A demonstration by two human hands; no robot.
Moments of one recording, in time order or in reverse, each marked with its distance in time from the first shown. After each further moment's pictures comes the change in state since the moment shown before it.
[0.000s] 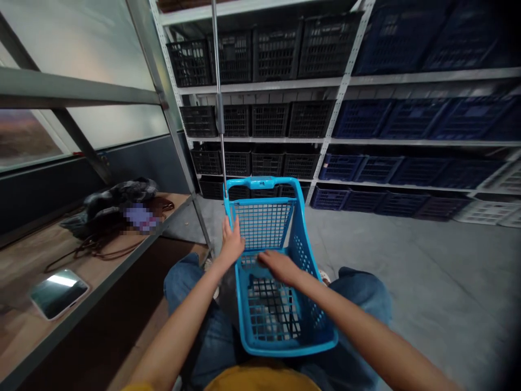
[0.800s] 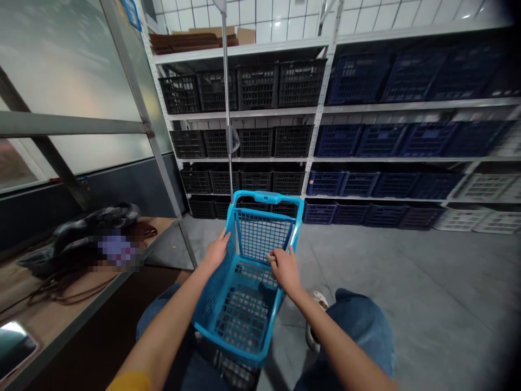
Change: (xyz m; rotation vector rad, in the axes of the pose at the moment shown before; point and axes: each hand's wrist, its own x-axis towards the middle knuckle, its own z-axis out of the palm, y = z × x) left_hand 0.076 -0.027 0.006 0.116 -0.197 0.071; right_hand 0.010 0.048 -0.020 0.145 0.522 0.473
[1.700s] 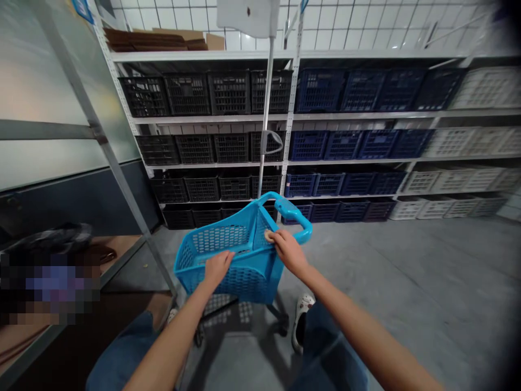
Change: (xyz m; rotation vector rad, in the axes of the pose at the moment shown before) left_hand 0.014 0.074 0.046 0.098 -0.046 0.058; right_hand 0.055 0.072 -0.086 -0.177 0.169 -0.311
